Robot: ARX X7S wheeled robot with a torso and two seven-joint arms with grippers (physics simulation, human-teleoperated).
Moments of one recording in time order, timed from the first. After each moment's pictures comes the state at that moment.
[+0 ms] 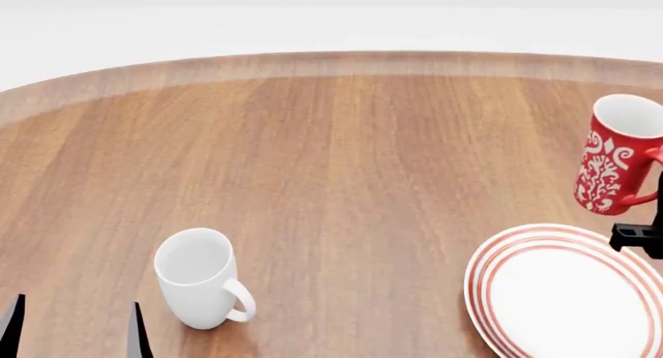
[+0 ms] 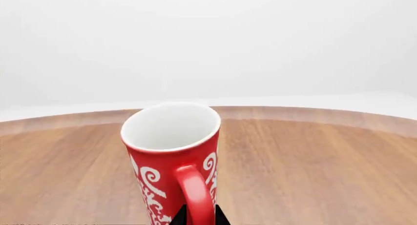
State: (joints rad) left arm -0.17 -0.33 0.50 -0.37 0.01 0.85 -0.56; right arm 0.82 0.83 -0.45 0.60 0.91 0.19 -0.17
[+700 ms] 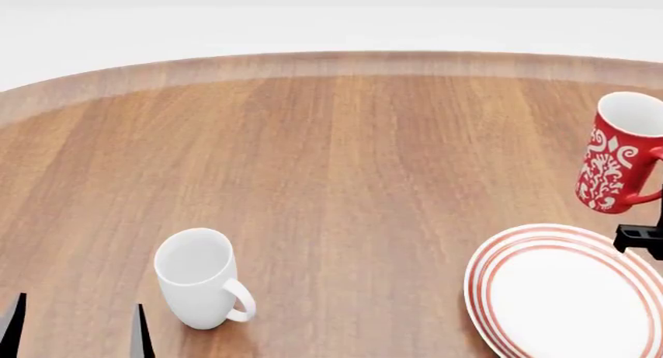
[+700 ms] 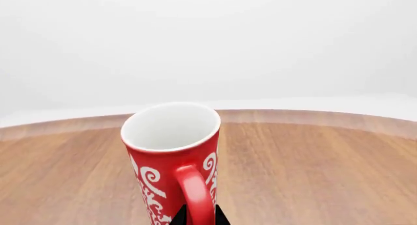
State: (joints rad) left arm -0.18 -0.33 0.51 -0.38 0.06 0.88 -0.58; right arm 0.80 0.84 -0.43 0.57 0.93 0.19 -0.16
